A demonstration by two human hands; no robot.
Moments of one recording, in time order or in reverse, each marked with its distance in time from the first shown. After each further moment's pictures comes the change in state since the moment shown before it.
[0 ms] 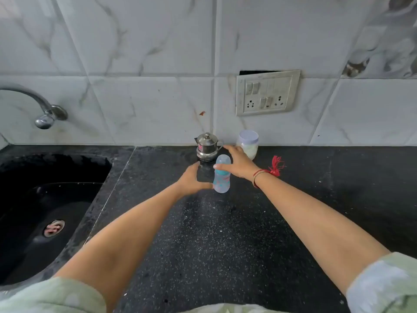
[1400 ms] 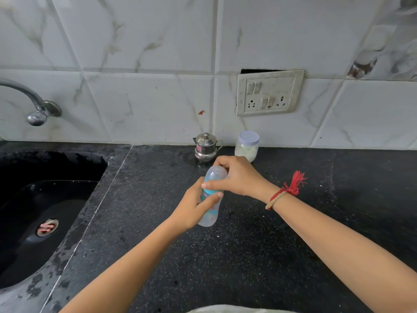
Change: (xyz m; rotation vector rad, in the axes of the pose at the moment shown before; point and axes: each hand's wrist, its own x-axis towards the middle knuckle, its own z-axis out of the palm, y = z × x) left_hand -0.083 0.028 0.023 -0.352 0.133 0.387; right_hand -0.067 -0.056 -0.025 0.079 -0.055 -0.236
